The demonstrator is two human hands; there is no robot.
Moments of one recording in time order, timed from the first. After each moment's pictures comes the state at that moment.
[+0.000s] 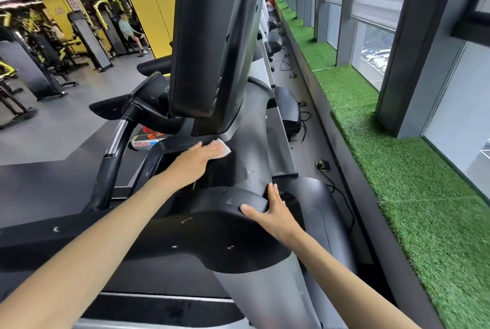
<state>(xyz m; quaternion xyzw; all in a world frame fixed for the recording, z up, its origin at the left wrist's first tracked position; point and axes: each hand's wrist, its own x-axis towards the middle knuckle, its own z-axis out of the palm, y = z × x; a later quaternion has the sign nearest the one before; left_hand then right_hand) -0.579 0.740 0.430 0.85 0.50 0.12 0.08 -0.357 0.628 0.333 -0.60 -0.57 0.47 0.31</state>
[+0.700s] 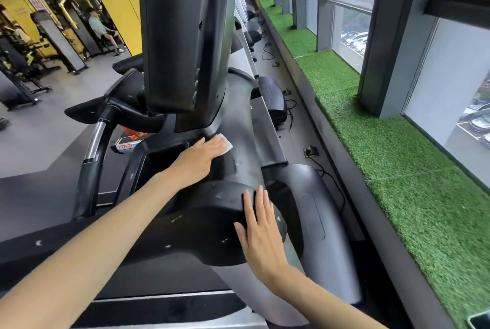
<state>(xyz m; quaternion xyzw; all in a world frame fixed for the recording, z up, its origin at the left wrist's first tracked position) -0.544 0.738 0.425 0.90 0.43 0.05 0.04 -0.398 0.571 0.303 -0.62 -0.69 0.10 0.37</state>
